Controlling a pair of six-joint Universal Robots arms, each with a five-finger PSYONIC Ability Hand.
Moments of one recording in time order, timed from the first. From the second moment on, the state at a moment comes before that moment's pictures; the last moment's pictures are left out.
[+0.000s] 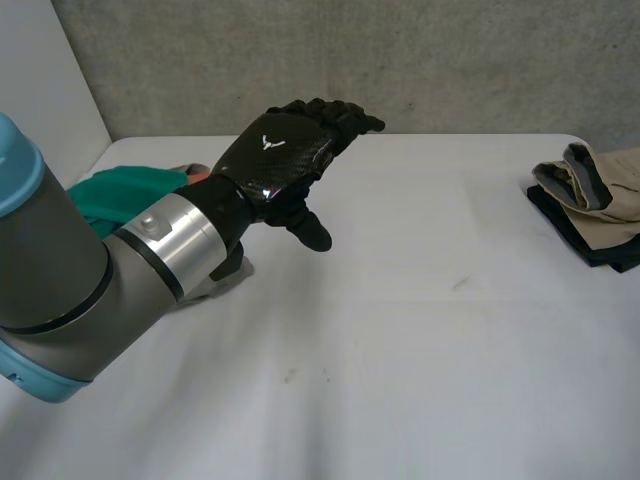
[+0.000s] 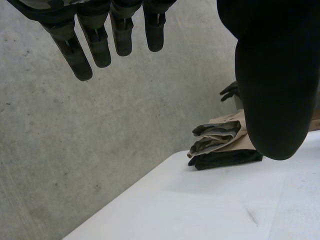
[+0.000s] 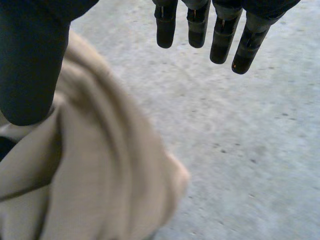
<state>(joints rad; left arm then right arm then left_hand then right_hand) 4.17 -1.77 -1.50 3.36 -1.13 3.18 1.00 -0.57 1.02 -1.02 0.48 3.21 0.20 0.20 0.21 0.20 0.05 0.20 0.22 0.21 0.23 0.07</state>
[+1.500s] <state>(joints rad) 4.72 -2.28 -1.28 3.48 -1.41 3.91 1.85 -1.21 1.69 -0.13 1.38 2.56 0.95 1.14 1.12 1.15 0.89 0.20 0.22 0.21 0.23 0.07</state>
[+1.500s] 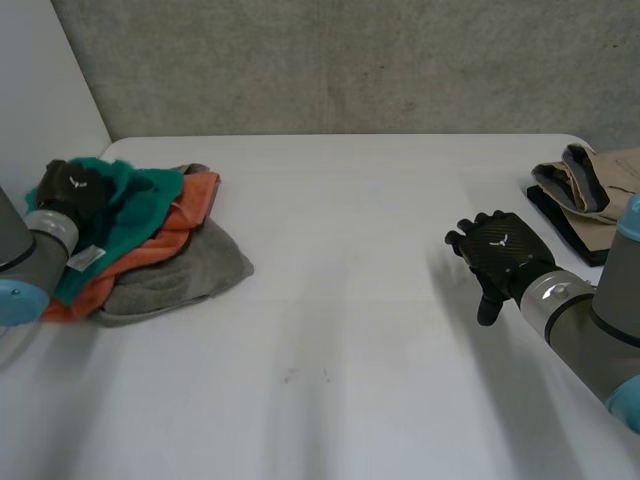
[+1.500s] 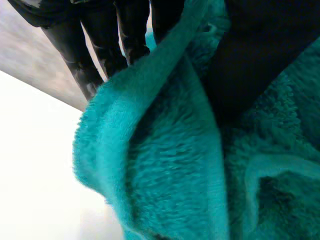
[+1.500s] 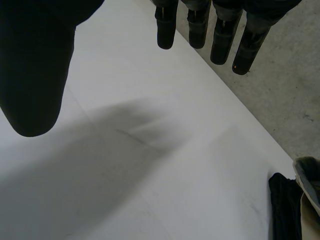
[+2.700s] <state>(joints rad) 4.13 -1.90 -1.55 3.43 -1.52 3.40 1.78 -1.28 1.52 0.19 1.31 2.55 0.19 0.20 0.21 0.20 0.05 0.20 0.22 0.21 0.23 0.07</state>
